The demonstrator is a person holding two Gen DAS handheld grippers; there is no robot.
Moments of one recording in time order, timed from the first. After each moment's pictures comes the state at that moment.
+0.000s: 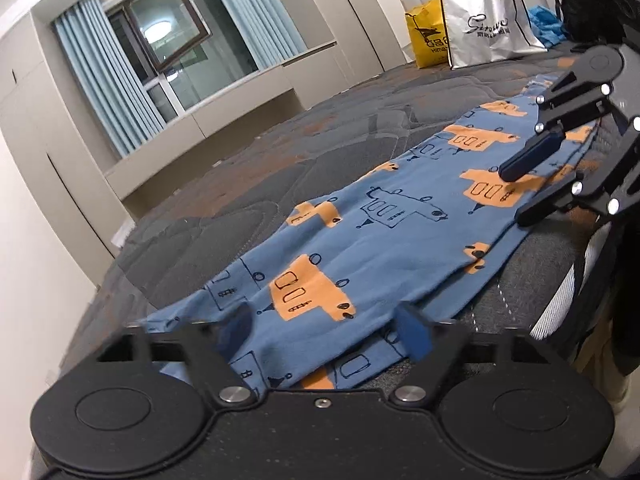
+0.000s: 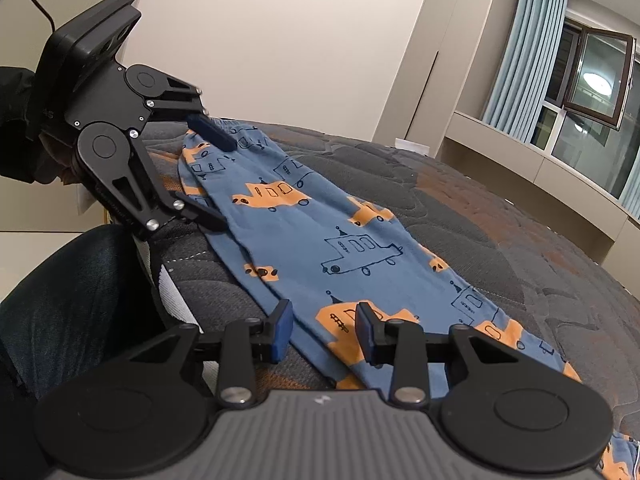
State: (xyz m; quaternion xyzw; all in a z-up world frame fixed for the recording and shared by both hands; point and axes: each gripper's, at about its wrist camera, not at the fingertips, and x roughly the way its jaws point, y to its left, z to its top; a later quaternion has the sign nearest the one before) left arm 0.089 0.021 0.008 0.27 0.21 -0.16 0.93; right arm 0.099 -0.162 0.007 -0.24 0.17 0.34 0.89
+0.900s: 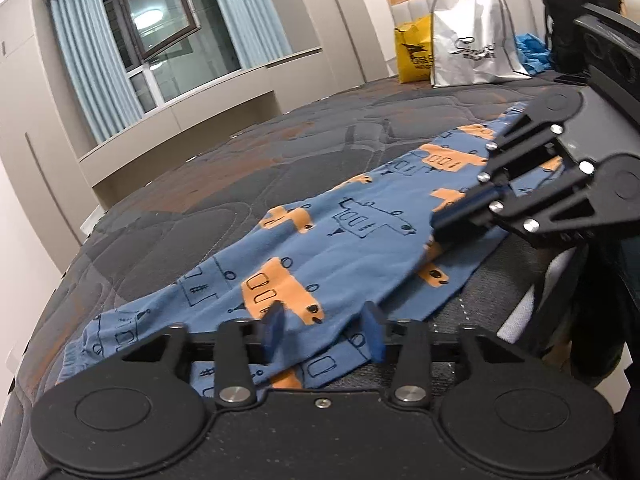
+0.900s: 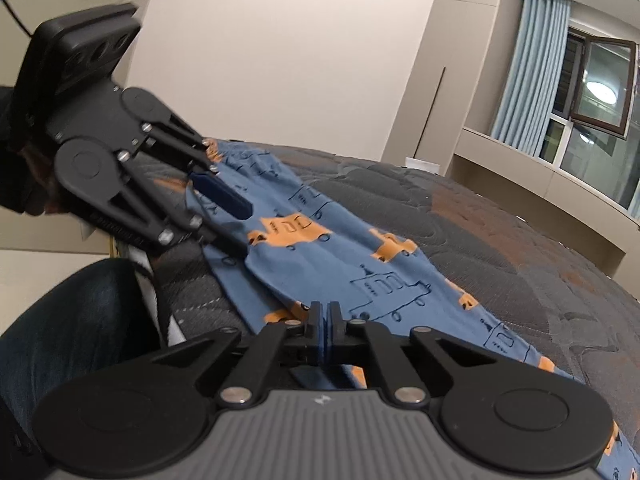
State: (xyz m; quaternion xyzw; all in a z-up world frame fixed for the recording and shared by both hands) left arm 0.082 0.025 0.013 0.23 0.22 -0.20 0.93; right arm 0.111 -0.130 0.007 -0.22 0.15 0.36 0.89
